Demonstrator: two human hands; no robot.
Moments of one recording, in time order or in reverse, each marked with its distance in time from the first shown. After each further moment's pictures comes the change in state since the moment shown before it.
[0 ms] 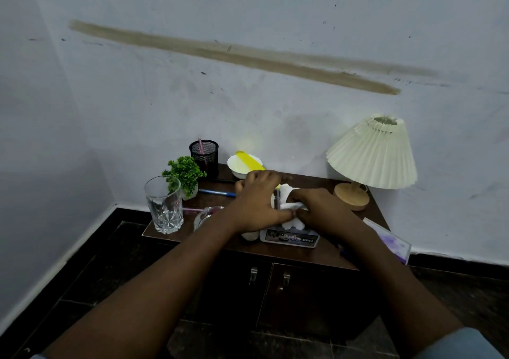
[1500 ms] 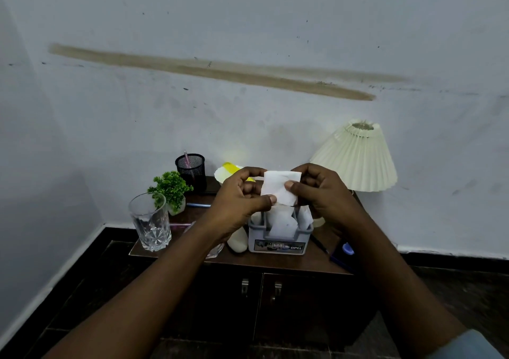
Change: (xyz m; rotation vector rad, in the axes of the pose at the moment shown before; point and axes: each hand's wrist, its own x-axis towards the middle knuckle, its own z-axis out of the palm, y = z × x) left_hand -0.004 0.023 -0.025 -1.051 0.086 -0.157; right_hand -0.013 0.001 -0.036 1.125 0.270 0.087
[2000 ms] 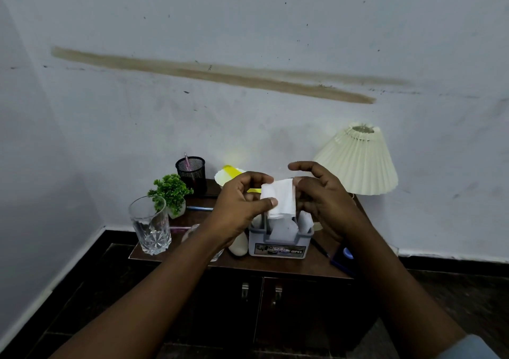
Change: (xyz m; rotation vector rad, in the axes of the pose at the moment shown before) left_hand 0.000 -0.005 0.002 -0.011 0.041 0.043; right_hand 0.004 0.010 -0.003 0.166 -0.020 0.030
